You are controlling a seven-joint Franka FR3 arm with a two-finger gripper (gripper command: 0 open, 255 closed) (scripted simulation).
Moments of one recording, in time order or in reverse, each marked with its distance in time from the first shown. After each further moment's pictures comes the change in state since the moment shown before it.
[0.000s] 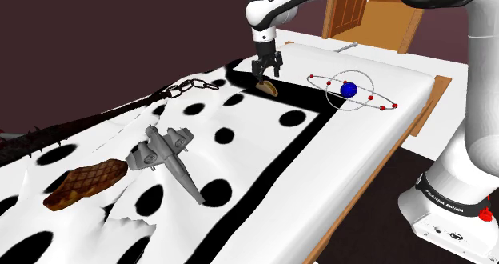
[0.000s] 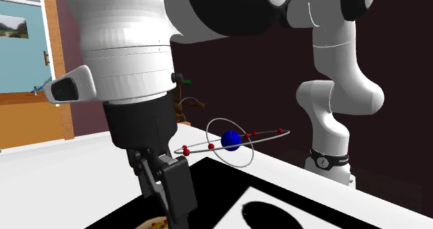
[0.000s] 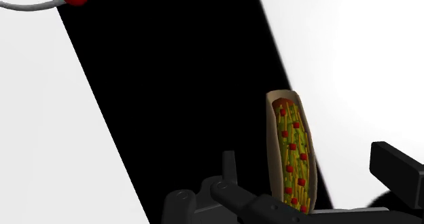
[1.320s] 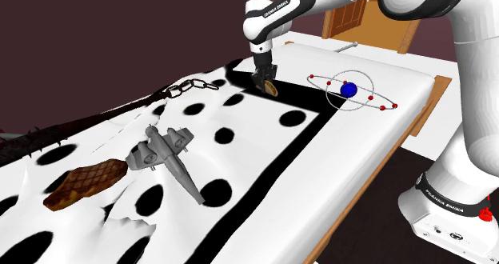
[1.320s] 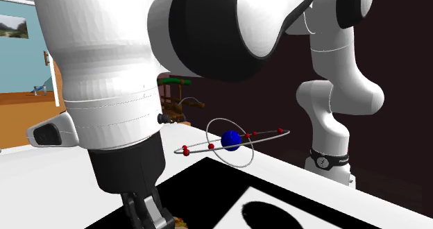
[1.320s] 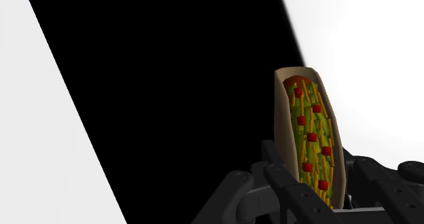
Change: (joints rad) arm -0.002 0.096 0.001 0.037 0.001 0.062 -0.003
